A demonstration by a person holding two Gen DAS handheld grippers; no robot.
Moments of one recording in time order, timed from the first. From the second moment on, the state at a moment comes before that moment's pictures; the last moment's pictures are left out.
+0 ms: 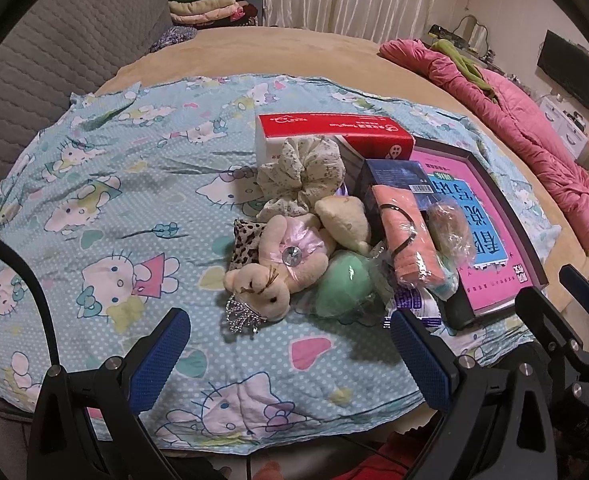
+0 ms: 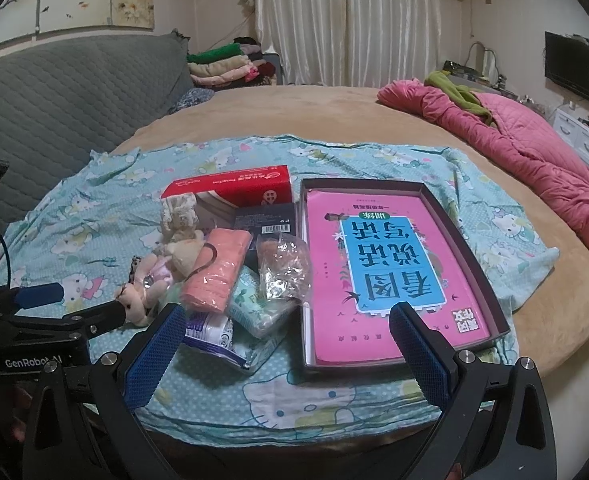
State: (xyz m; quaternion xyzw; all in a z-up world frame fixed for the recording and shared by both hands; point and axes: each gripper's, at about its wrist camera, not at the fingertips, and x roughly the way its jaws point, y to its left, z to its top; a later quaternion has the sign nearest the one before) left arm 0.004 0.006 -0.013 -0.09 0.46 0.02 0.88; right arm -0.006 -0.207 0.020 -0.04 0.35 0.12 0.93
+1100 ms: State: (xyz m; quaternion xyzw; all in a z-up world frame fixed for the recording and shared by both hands) left arm 0.061 0.040 -0.068 -0.11 0.53 -0.06 0.84; right arm 0.064 -0.222 -0.008 -0.03 0.38 0.10 0.92
